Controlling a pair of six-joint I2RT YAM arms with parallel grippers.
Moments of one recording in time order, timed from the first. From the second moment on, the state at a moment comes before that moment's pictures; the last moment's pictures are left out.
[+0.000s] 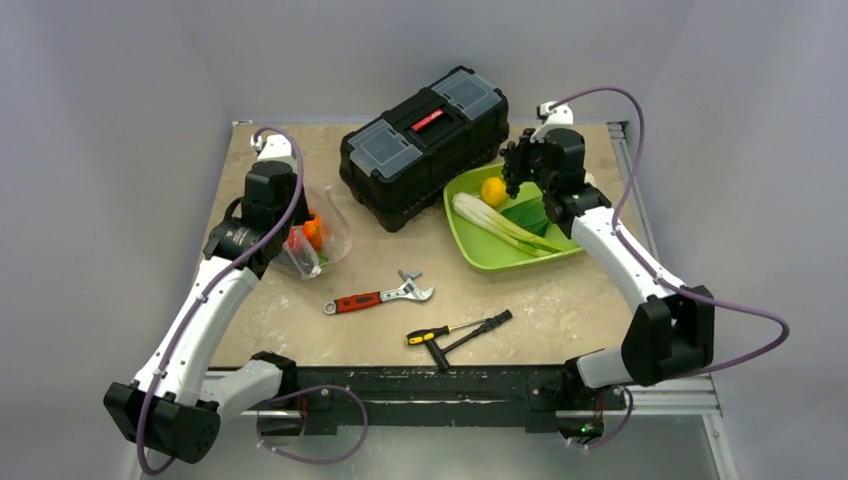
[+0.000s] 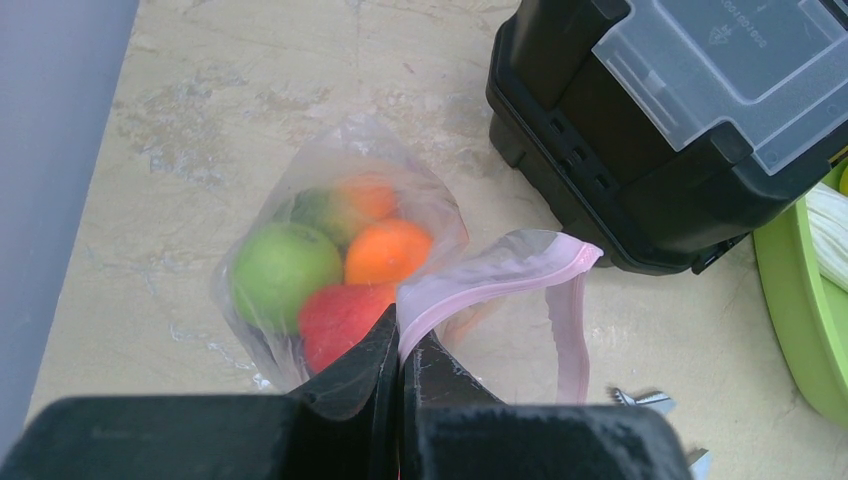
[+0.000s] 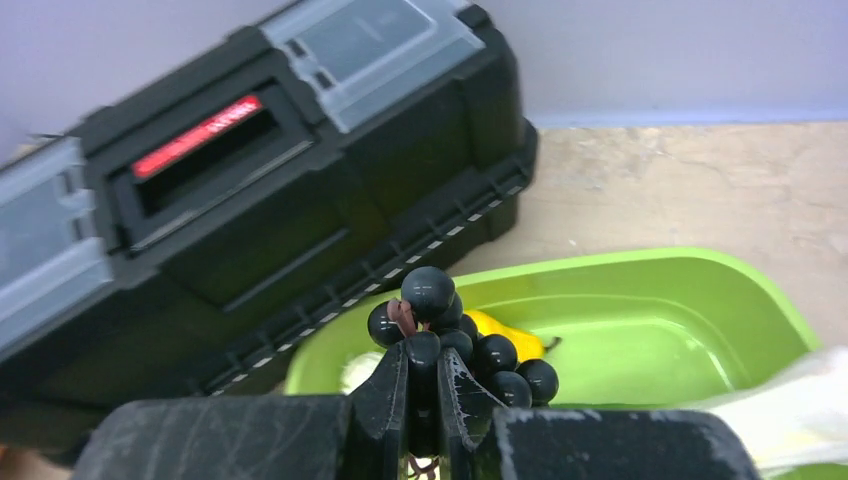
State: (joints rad) left arm -0.29 1.05 1.12 -0.62 -0.35 -0.26; right arm 0.28 1.42 1.15 -0.03 0.09 0.22
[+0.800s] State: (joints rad) left arm -0.29 1.03 1.12 -0.62 -0.35 -0.26; right arm 0.60 1.23 1.07 0.23 -0.19 0.50
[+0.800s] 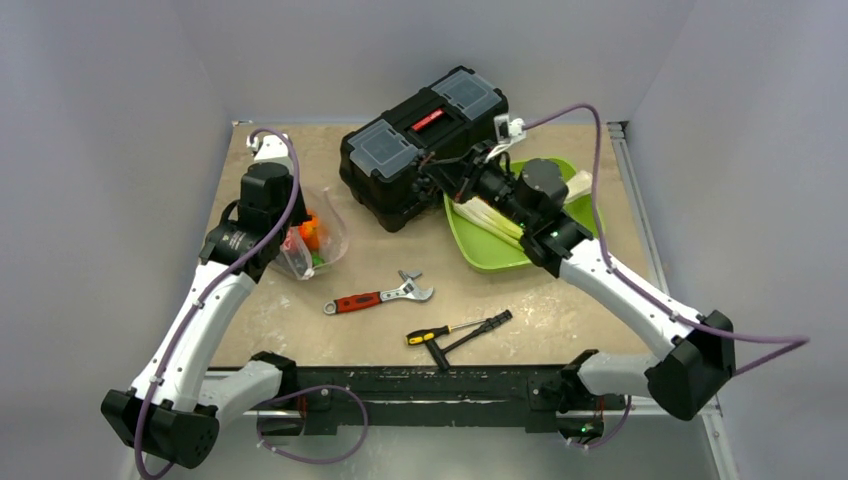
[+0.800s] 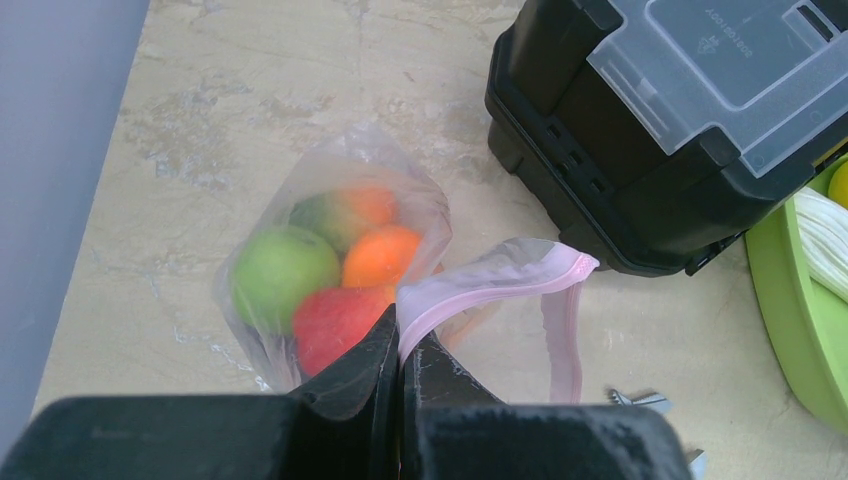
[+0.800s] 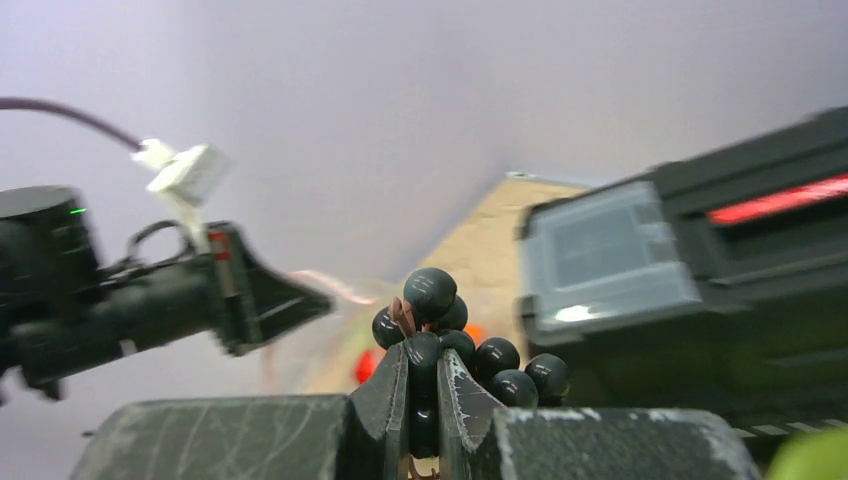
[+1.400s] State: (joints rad) left arm -0.29 1.02 1.12 -0.62 -0.35 -0.26; right arm 0.86 1.63 1.13 0.80 -0.36 0.79
